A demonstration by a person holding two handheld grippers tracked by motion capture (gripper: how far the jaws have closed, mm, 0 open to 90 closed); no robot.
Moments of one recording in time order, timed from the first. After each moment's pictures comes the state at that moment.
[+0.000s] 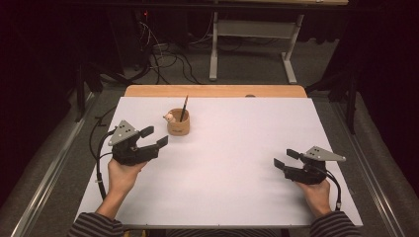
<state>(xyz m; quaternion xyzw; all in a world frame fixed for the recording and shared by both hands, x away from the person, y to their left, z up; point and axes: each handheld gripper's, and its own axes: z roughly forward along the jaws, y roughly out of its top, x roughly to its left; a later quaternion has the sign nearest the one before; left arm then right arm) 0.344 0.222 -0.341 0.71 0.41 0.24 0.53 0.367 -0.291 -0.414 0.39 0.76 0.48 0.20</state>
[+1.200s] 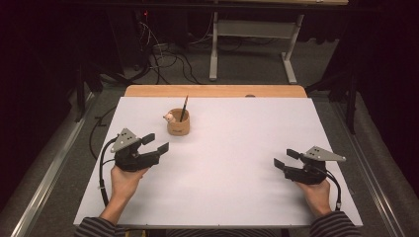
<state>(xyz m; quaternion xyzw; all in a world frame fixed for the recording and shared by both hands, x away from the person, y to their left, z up) 0.341 0.224 -0.368 0.71 0.42 0.22 0.53 0.366 -0.291 -0.414 0.39 0.76 0.48 0.20</state>
